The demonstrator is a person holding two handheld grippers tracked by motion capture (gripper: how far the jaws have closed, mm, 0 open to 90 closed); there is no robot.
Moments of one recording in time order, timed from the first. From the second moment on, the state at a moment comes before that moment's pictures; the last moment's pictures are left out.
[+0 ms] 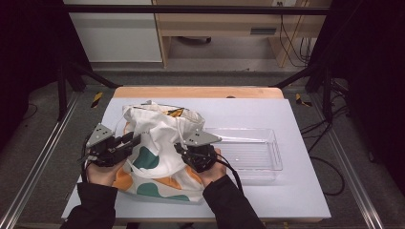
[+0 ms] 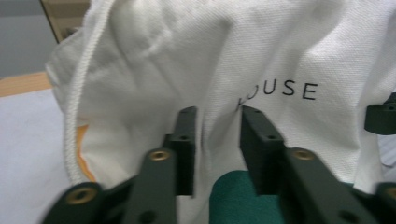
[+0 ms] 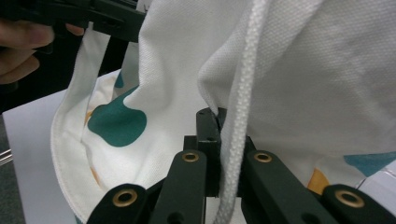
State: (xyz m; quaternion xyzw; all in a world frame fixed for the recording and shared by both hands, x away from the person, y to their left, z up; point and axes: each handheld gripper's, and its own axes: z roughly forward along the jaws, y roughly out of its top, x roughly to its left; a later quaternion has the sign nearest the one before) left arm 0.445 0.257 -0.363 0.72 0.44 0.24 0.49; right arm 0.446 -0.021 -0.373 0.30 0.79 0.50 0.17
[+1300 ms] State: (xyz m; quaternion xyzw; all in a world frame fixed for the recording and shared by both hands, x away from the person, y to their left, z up) left arm 0.399 0.271 -0.387 0.75 0.42 0.24 0.45; right arm 0.437 -0.043 -0.323 0.32 0.71 0.61 0.18
